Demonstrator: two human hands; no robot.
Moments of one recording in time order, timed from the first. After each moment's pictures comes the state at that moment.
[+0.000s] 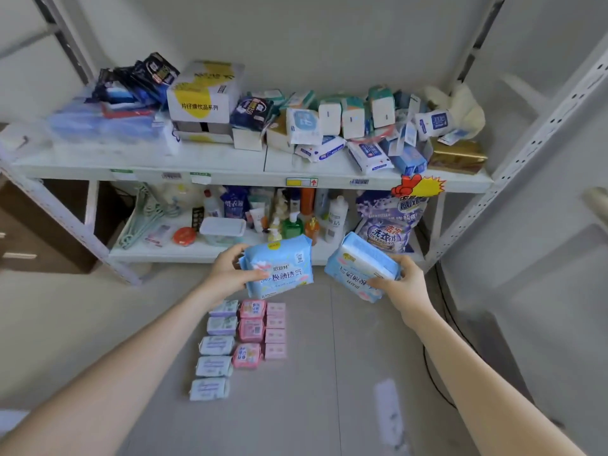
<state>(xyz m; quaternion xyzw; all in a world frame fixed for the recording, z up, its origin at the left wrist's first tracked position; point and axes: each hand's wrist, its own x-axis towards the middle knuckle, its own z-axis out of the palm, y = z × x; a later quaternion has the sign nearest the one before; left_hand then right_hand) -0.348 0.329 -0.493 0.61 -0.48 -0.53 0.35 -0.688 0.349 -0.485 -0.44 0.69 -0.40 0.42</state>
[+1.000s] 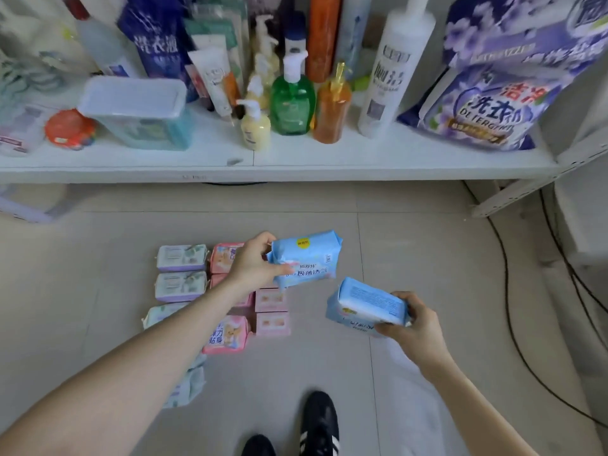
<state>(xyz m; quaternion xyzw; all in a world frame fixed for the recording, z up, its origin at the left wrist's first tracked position) -0.392 0.177 -0.975 0.66 -0.52 -0.51 0.20 -0.676 0.285 -0.962 -0.40 0.72 -0.29 0.48</state>
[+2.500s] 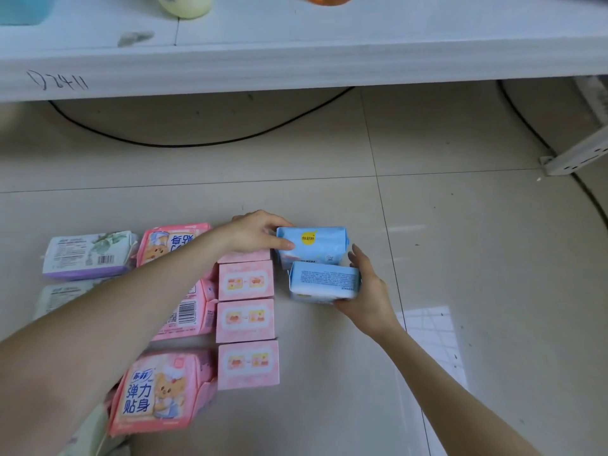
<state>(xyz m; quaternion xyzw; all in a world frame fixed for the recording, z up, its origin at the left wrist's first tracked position) -0.398 0.062 -1.229 0.54 -0.69 -0.48 -0.04 -0.623 0.196 -1.268 -0.52 0.69 -0.24 0.45</state>
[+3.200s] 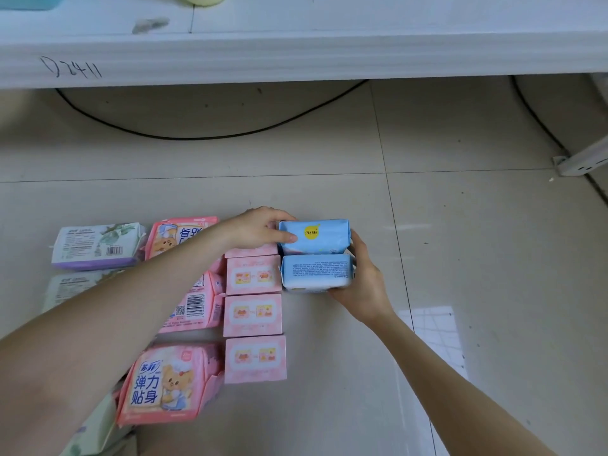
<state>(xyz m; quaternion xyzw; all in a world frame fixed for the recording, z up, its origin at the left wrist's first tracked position) -0.391 0.066 -1.228 0.52 -0.69 -0.49 -0.02 -0.604 0.181 -1.274 -0.51 0.67 -0.29 0.46</state>
